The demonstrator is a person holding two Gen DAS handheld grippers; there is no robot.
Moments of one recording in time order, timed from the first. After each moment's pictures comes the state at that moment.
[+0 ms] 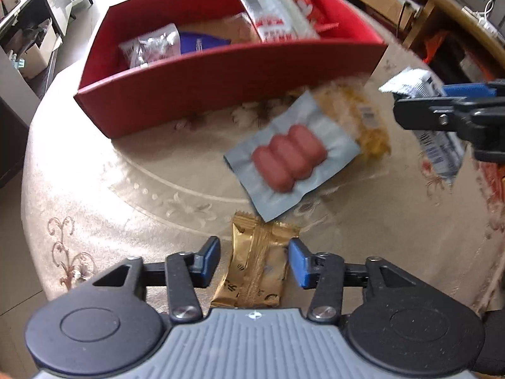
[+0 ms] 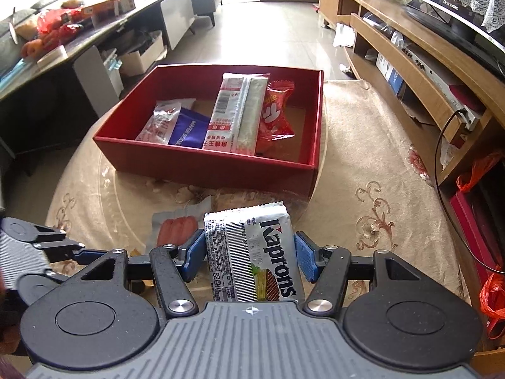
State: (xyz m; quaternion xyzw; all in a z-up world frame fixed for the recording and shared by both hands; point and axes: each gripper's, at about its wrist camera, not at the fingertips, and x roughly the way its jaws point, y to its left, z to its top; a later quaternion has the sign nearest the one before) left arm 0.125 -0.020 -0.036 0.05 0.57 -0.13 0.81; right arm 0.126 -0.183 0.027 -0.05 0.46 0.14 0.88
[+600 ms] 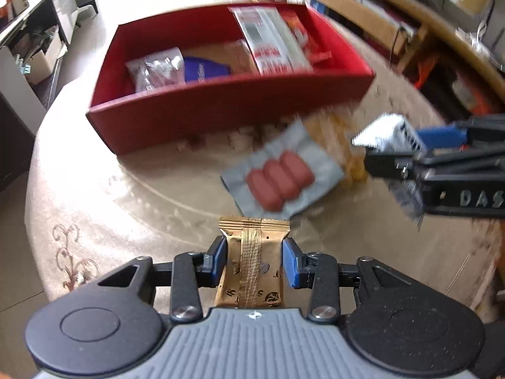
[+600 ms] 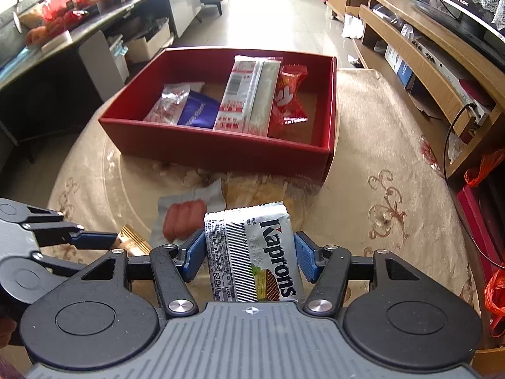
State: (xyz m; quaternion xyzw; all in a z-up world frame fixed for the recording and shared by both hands) left arm 0.118 -0.014 -0.008 0.02 0.53 -0.13 0.84; right arm 0.122 -0.175 0.019 -0.05 0.47 0.14 0.87
